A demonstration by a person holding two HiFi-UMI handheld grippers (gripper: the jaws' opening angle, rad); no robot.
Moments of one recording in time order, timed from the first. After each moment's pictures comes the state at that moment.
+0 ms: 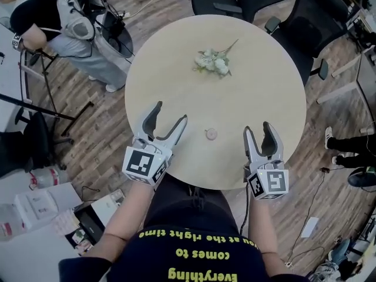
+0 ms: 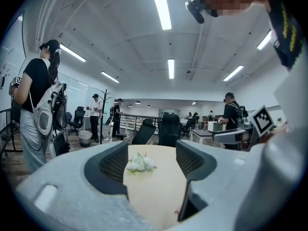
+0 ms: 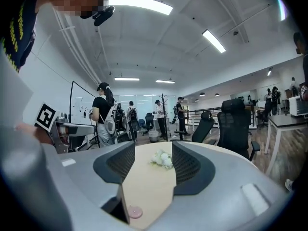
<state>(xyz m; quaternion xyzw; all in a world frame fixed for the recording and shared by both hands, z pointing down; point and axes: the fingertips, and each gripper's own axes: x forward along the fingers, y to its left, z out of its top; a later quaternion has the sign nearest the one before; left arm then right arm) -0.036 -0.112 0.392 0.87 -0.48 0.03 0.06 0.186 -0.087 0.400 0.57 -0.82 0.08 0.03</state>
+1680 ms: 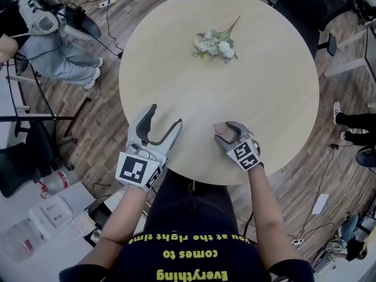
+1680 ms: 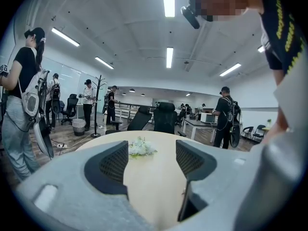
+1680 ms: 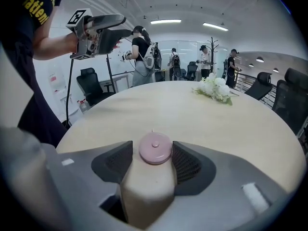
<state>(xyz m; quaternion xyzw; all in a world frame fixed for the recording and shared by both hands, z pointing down) -0.063 -0.140 0.454 0.89 -0.43 0.09 0.11 0.088 -0.079 0.698 0.30 -0.88 0.15 0.35</state>
